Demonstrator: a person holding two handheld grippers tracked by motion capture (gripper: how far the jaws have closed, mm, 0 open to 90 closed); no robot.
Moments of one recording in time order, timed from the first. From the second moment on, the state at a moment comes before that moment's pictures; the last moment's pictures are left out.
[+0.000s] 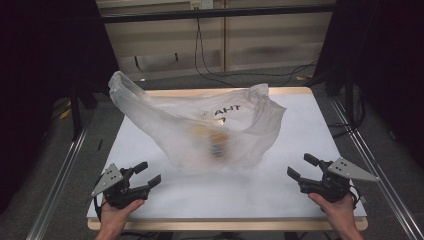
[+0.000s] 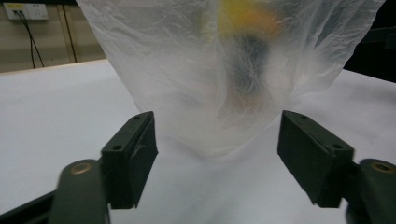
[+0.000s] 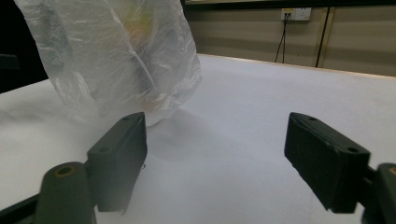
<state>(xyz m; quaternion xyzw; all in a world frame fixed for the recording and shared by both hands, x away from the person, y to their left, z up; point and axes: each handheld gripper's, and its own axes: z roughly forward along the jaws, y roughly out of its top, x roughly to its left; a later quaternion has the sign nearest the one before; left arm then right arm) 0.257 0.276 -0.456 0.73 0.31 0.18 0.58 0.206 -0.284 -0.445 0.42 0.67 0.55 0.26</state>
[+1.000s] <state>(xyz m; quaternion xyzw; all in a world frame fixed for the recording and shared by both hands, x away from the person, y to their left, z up) 0.264 0.282 -0.434 0.74 0.32 0.14 0.58 0.228 -0.278 -0.422 0.38 0.69 0.59 0.18</state>
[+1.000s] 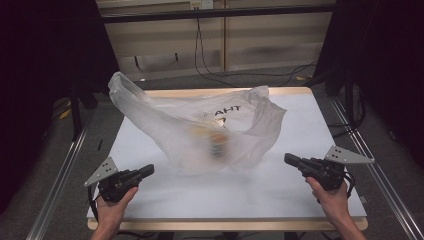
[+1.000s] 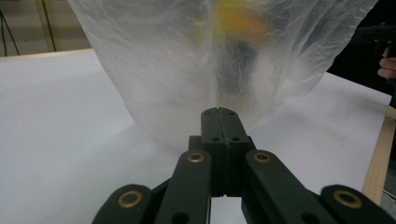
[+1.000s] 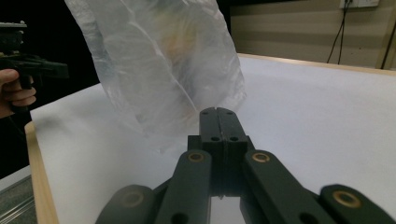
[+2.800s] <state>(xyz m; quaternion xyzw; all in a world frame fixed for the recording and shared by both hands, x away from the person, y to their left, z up) 0.323 0.161 -0.284 0.71 0.17 0.16 0.66 0.300 -0.223 -0.274 0.27 0.67 0.67 0.17</state>
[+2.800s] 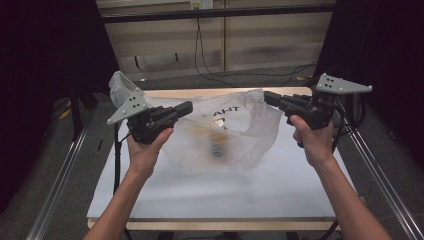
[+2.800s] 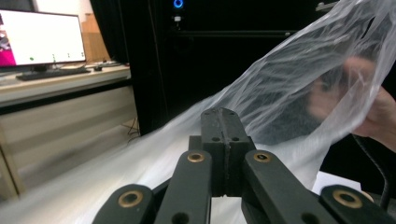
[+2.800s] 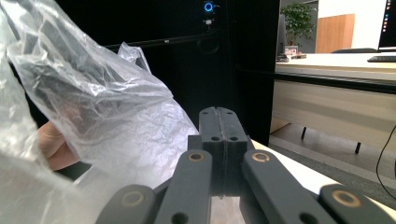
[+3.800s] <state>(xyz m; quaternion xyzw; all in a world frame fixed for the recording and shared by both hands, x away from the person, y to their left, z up) 0.360 0.129 -0.368 0.79 0.20 0.13 0.56 0.330 -0.166 -0.339 0.27 0.72 0.63 0.11</state>
